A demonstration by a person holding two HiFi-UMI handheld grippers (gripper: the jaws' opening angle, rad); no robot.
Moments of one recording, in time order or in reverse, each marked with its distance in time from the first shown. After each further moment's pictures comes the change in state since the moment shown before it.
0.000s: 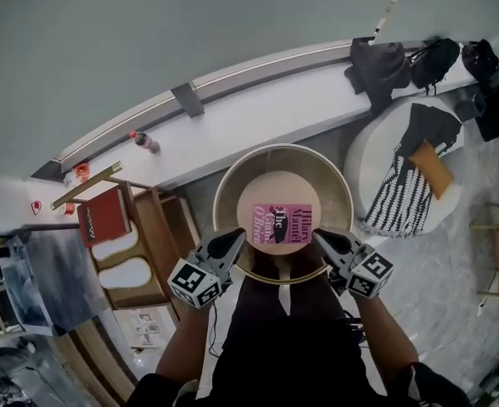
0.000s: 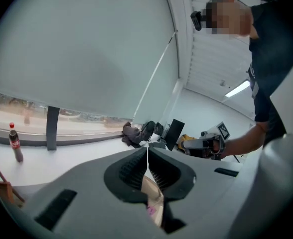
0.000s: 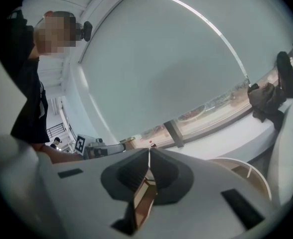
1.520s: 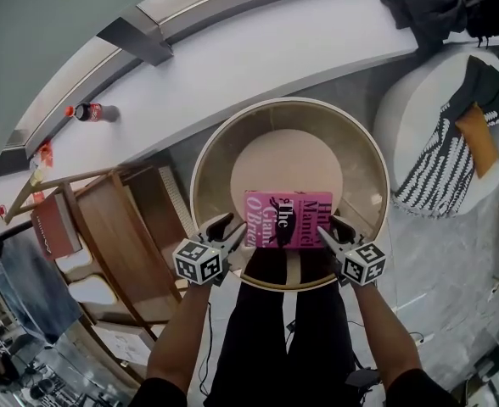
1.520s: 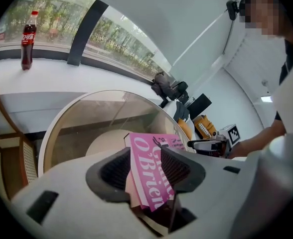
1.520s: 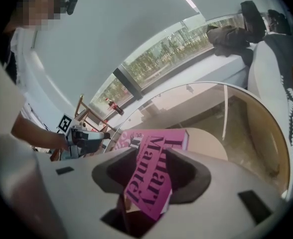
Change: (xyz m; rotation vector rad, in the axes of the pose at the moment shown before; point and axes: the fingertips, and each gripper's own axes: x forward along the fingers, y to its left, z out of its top) left arm 0.082 0.141 -0.310 -0.371 0.438 0.153; right arm 0.018 -0.236 -0.302 0.214 0.396 -0.271
